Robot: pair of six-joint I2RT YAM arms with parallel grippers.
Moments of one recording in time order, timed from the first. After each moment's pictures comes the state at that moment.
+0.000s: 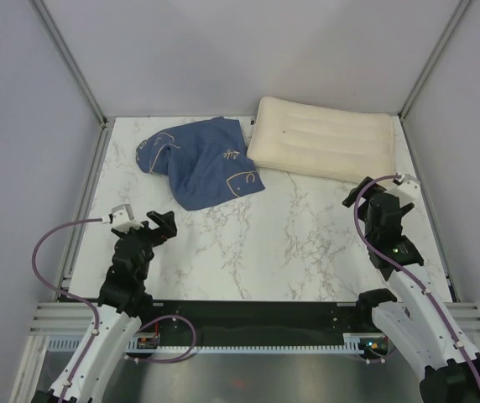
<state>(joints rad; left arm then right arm) -0.28 0.26 0.15 -0.05 -0.31 -0.51 0.19 0.72 0.53 -0.21 0.47 0.55</state>
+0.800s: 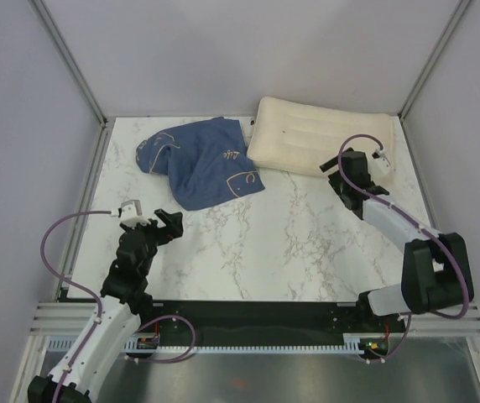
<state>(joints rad) -0.28 0.42 0.15 0.04 -0.20 -0.51 0.19 1.36 0.81 -0.10 0.33 1.03</state>
